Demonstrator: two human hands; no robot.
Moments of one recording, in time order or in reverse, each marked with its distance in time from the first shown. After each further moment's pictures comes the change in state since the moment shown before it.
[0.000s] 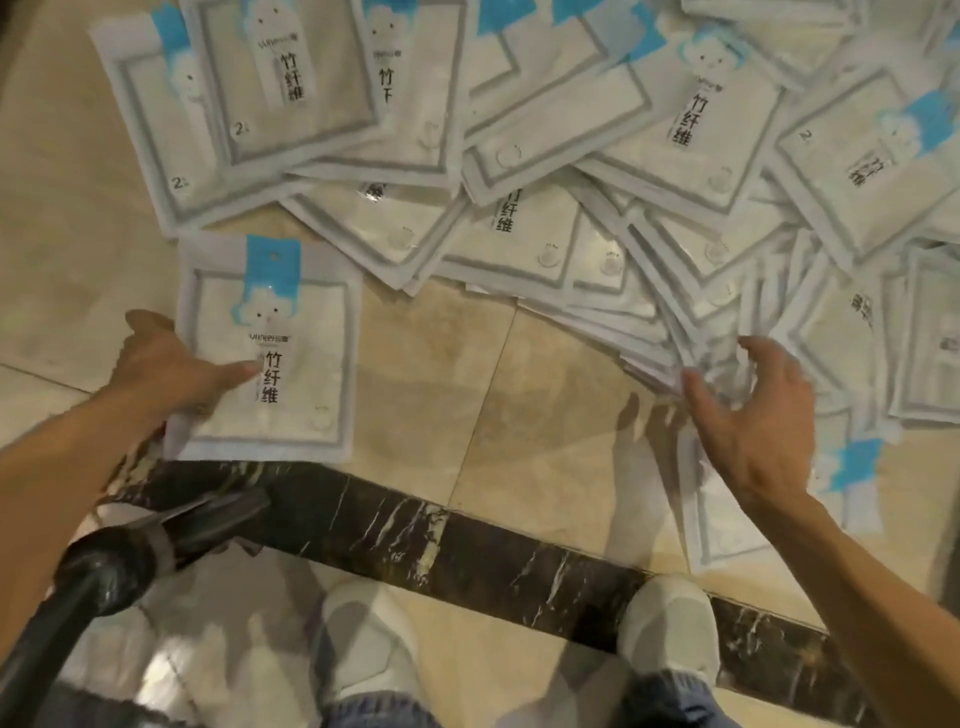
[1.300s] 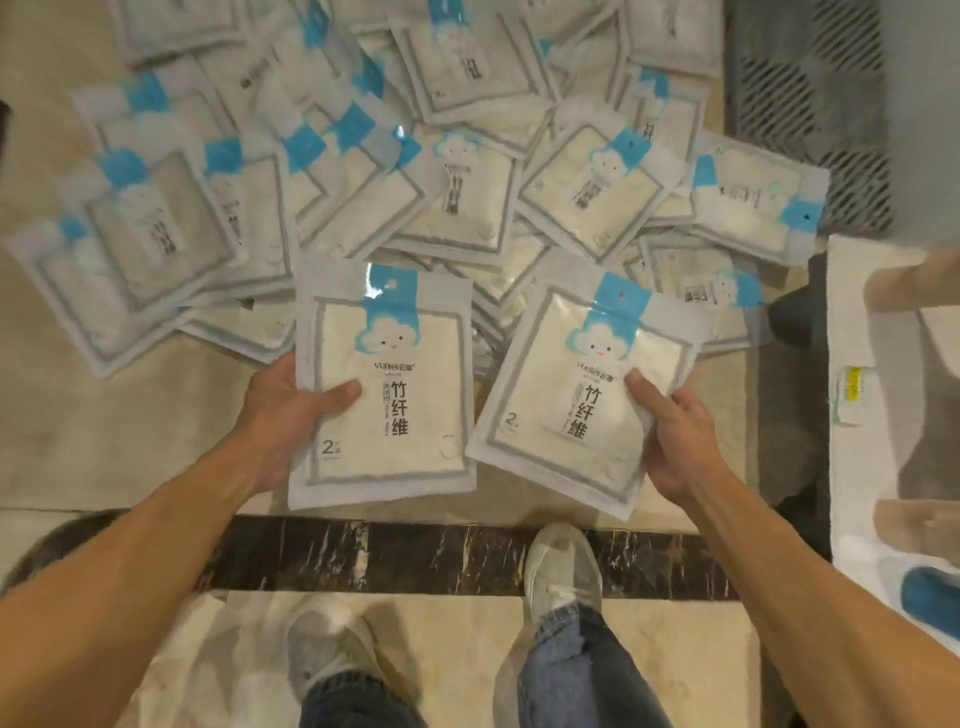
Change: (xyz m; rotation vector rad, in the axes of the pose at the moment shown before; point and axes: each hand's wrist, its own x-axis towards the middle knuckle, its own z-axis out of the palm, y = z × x) left_hand -0.236 0.172 0.016 -0.700 -0.512 0.340; right_hand -0.037 0.072 -0.124 1.407 -0.180 0.694
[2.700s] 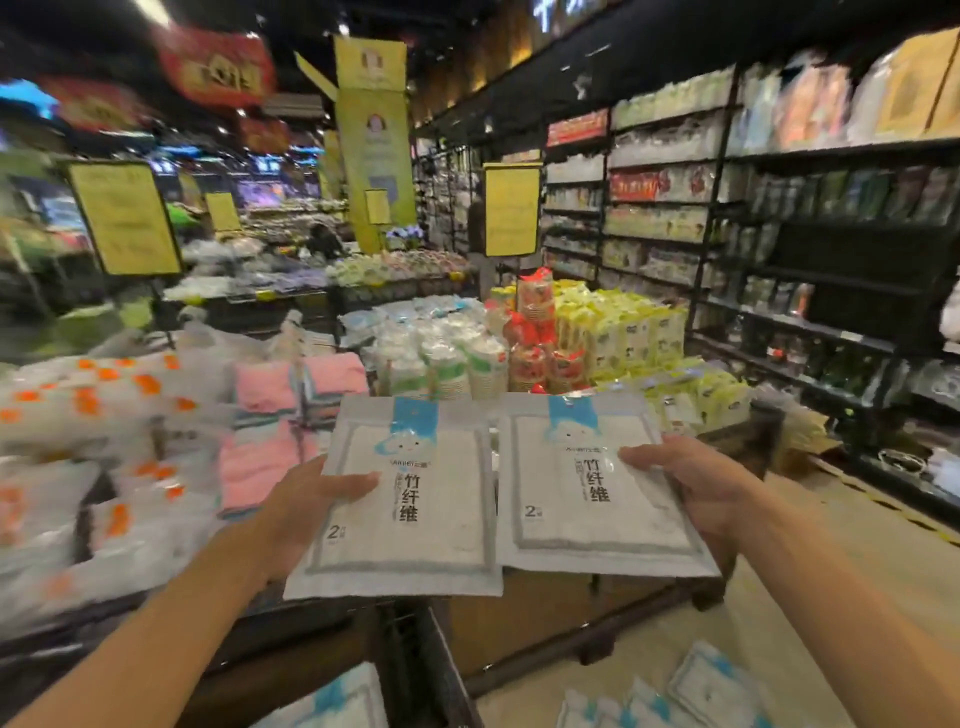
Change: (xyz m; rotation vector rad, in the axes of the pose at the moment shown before) left_hand -0.910 0.431 -0.282 -0.616 0.845 0.539; right_hand -0.865 -0.490 0.414 -0.890 -1.414 -0.309
